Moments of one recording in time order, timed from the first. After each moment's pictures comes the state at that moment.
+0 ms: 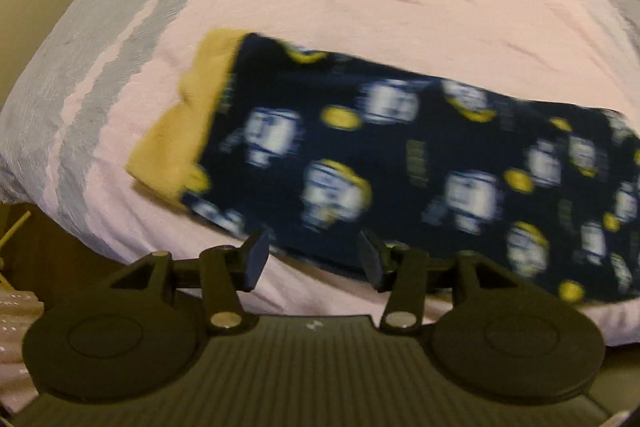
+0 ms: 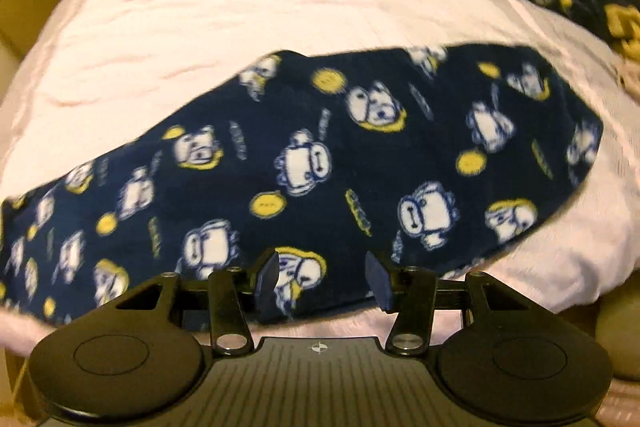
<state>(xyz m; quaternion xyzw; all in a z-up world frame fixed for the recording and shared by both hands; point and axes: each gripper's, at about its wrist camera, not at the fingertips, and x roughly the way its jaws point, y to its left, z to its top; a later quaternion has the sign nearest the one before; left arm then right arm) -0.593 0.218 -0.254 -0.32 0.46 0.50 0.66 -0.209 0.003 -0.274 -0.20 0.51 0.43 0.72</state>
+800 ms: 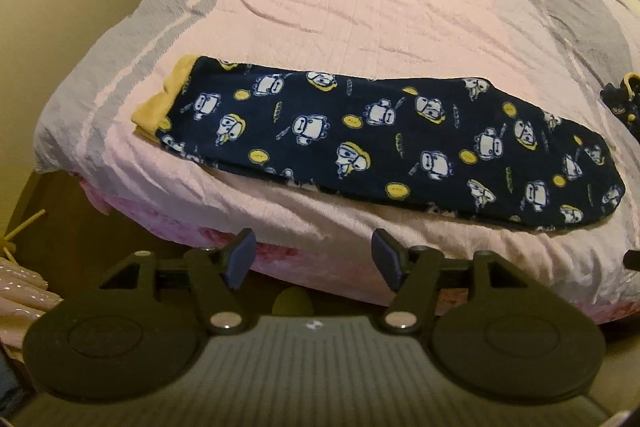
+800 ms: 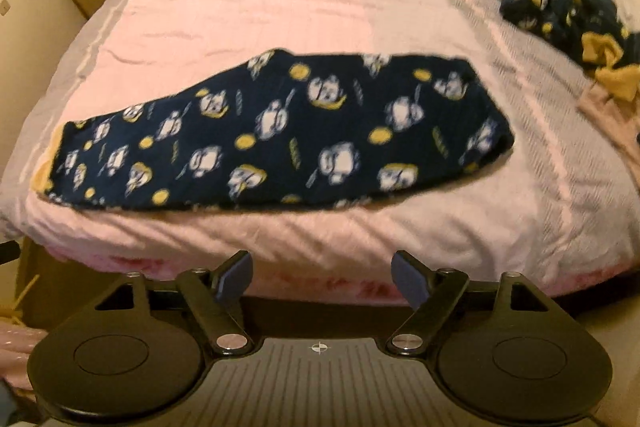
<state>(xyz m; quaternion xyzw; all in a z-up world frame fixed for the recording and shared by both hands) -0.498 -0.030 -0.142 -0.27 0.42 0.53 0.69 -0.179 -0.152 -0.184 -0.23 0.51 0.50 0.67</state>
